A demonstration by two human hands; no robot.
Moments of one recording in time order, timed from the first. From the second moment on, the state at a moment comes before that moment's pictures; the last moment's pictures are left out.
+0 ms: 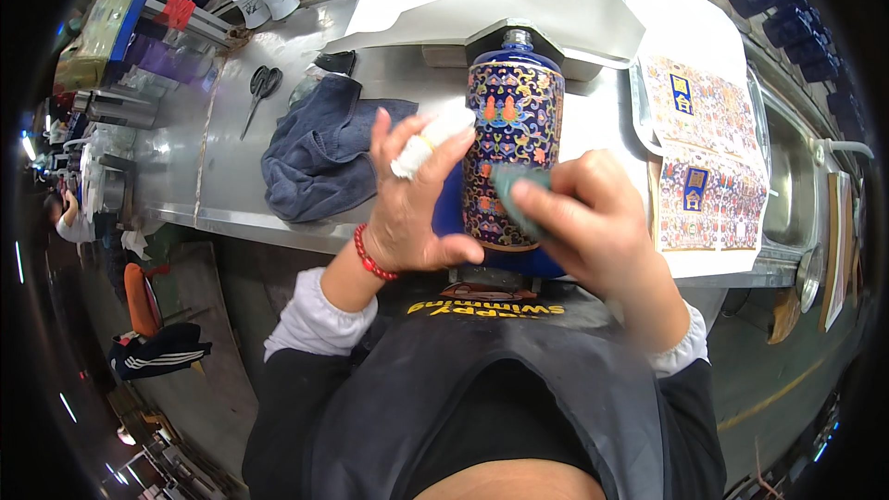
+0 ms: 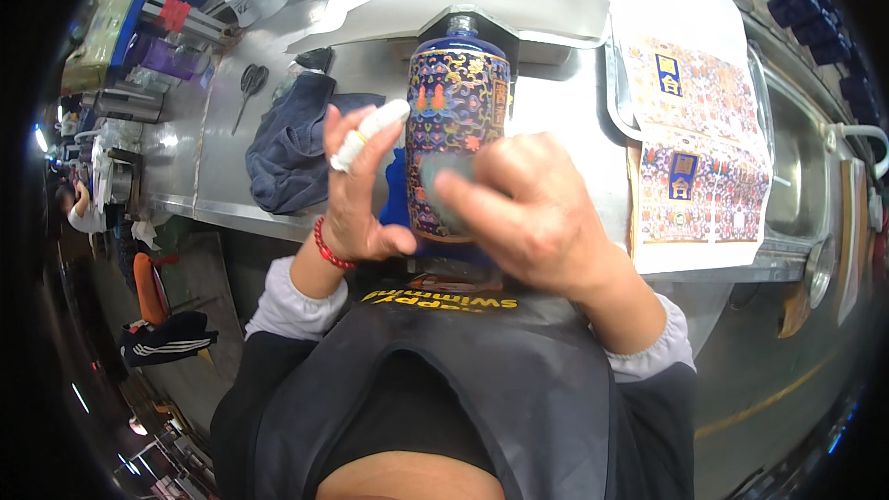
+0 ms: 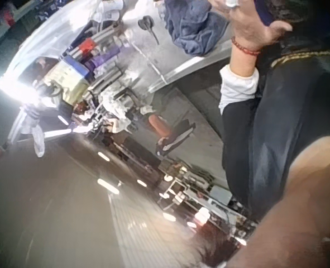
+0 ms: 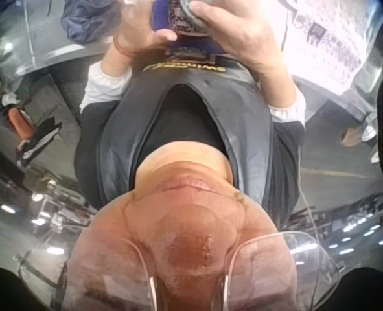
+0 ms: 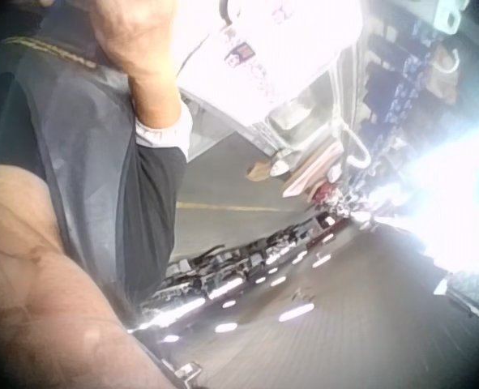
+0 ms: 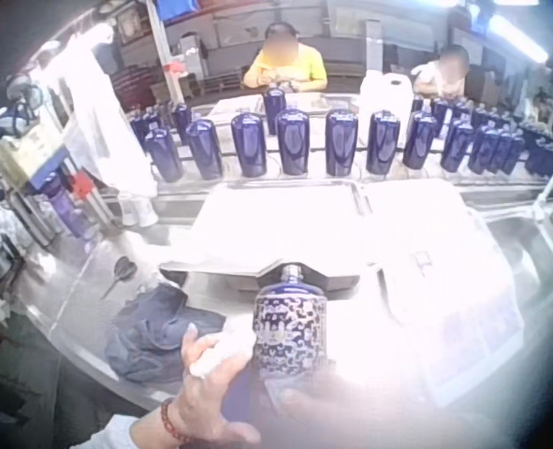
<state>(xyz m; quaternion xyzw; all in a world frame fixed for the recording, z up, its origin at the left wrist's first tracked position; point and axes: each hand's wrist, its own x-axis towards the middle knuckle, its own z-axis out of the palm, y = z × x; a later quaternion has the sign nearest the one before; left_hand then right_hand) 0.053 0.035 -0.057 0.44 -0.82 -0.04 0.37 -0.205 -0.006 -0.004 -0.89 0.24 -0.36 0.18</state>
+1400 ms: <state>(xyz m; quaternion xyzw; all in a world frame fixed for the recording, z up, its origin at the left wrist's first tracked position) 0.014 0.058 -0.040 0.51 -0.82 0.02 0.25 -0.187 0.005 -0.042 -0.48 0.43 -0.51 0.57</state>
